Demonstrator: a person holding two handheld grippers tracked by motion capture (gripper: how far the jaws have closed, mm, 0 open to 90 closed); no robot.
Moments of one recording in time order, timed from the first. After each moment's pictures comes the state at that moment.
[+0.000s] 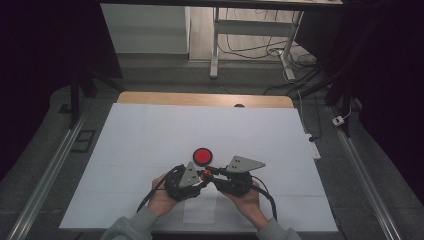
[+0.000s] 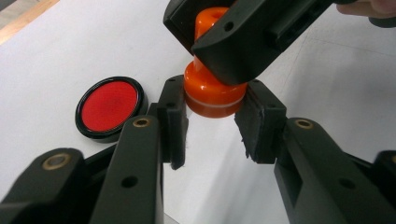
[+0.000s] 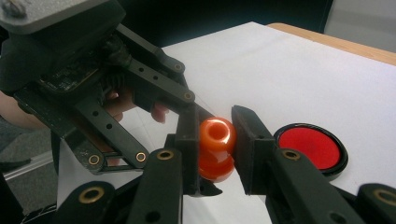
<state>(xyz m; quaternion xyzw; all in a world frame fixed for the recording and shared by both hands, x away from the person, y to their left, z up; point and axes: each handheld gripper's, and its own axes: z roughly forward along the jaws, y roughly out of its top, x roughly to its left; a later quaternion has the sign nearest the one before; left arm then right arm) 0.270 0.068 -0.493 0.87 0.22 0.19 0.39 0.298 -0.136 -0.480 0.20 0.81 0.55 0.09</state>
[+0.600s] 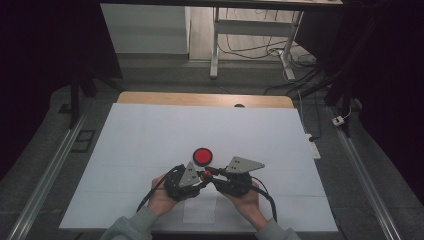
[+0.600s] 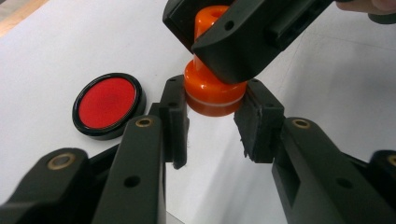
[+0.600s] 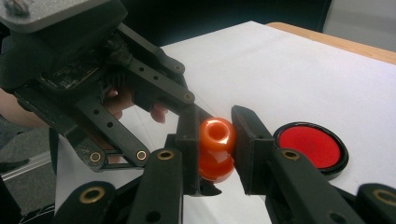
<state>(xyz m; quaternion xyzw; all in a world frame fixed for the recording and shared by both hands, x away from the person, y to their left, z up) 0.271 0.069 -0.494 0.88 0.22 0.19 0.39 0.296 -0.134 -0.482 0.20 0.80 0.55 0.09</state>
